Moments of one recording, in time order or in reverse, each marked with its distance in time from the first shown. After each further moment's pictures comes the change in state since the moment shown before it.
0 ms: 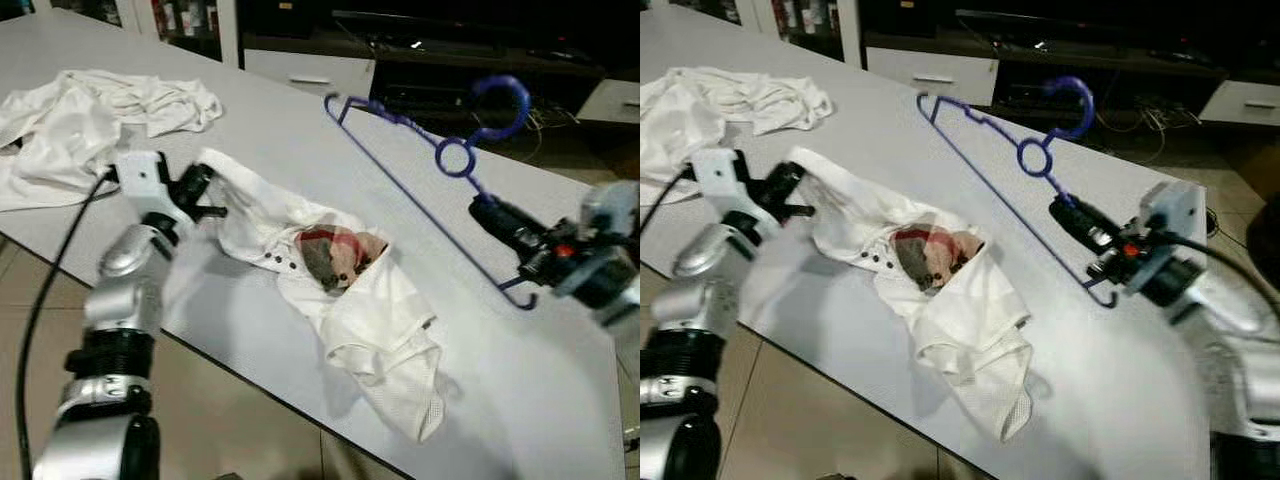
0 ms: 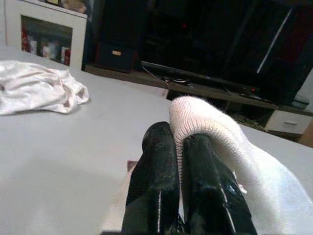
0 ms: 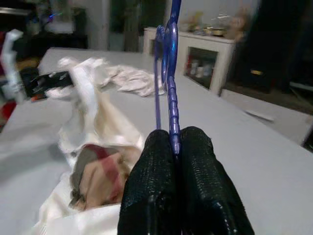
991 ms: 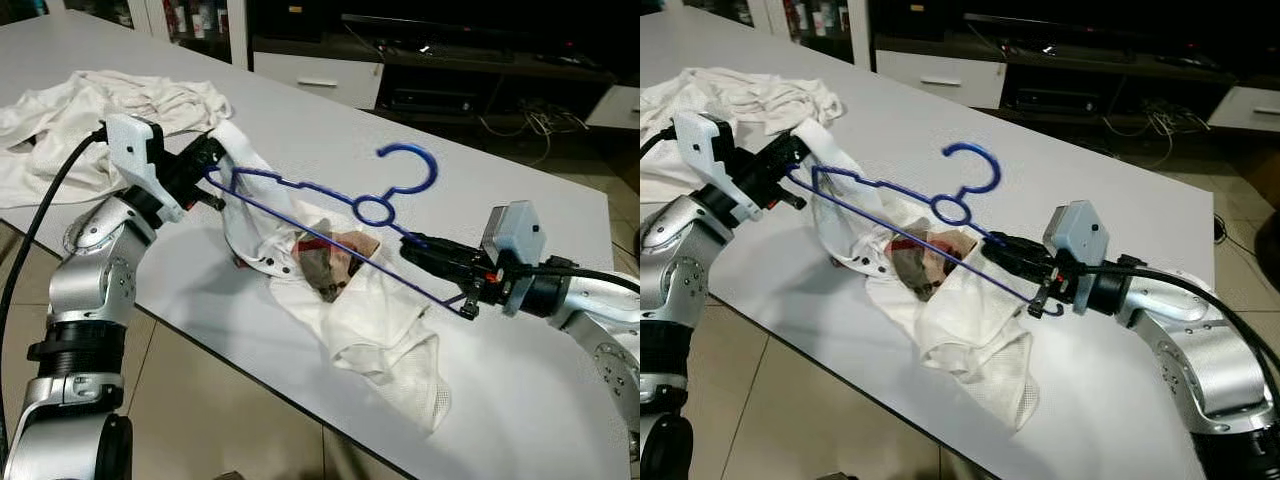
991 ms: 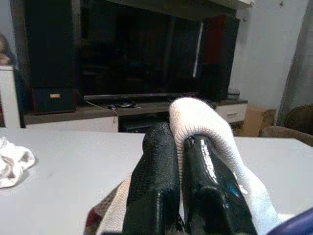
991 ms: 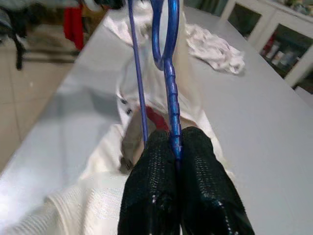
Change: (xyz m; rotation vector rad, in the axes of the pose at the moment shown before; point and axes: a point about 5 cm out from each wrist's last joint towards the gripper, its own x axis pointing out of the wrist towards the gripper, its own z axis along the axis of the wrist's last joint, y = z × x) left arm -0.005 -0.020 0.041 0.140 -0.072 -0.369; right arm 0.032 0.039 -0.009 -0.191 0.199 0.256
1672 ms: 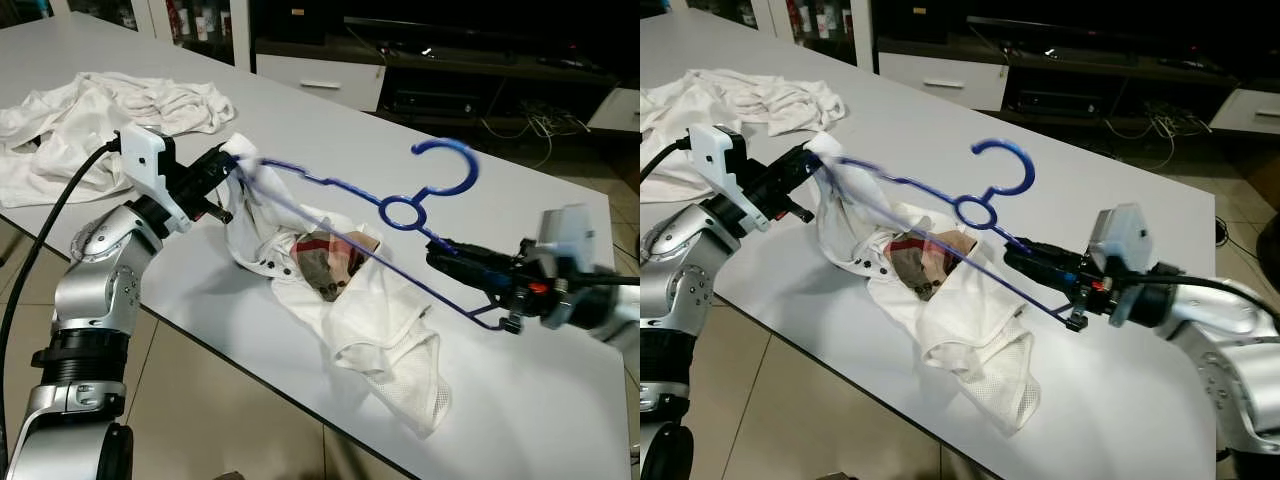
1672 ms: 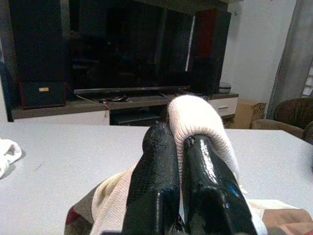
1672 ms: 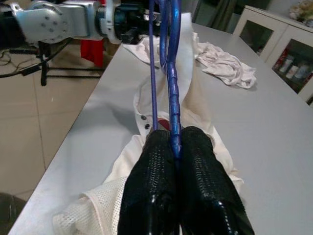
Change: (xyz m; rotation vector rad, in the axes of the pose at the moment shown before) left arm -0.002 -0.005 -0.008 -0.018 0.027 -0.029; right arm -0.029 0.003 0.011 0.042 -0.081 0.077
